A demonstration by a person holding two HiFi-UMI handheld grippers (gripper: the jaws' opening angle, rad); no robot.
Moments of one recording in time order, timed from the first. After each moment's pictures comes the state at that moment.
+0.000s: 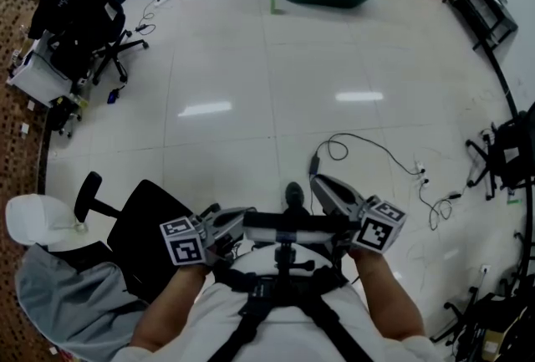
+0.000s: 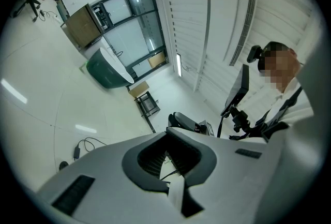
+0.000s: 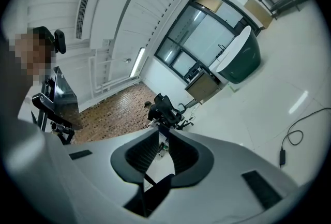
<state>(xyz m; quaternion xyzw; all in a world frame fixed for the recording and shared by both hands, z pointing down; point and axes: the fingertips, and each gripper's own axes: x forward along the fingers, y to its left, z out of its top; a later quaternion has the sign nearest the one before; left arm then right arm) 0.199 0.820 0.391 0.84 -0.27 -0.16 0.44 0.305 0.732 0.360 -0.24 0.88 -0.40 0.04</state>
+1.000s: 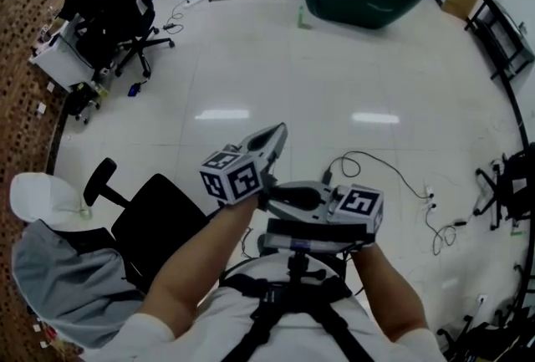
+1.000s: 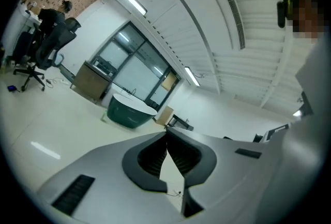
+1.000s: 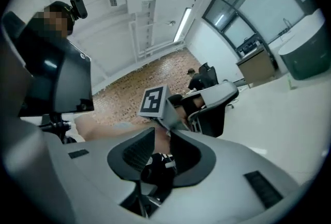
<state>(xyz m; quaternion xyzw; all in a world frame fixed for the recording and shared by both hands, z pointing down) 0.163 0.650 0.343 0.81 -0.50 -0.13 0.28 0.186 0.802 0.322 0.04 0.95 -0.29 -0.08</state>
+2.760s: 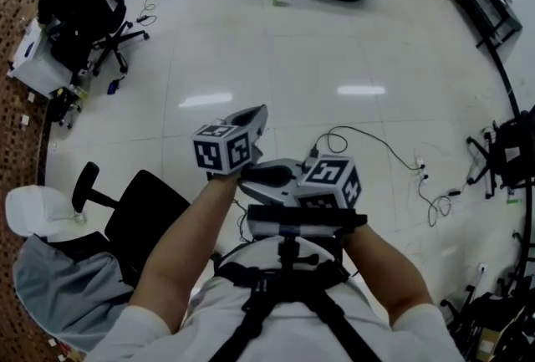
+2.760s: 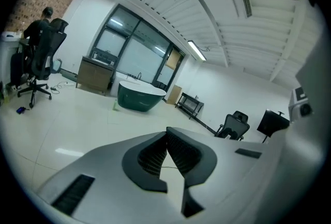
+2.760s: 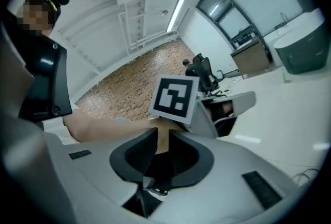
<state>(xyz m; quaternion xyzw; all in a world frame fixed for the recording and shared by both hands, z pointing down) 0.174 0.610 0.401 0.80 -0.52 0.03 0.29 0.170 0.787 0.330 0.03 0.94 -0.31 -0.15</state>
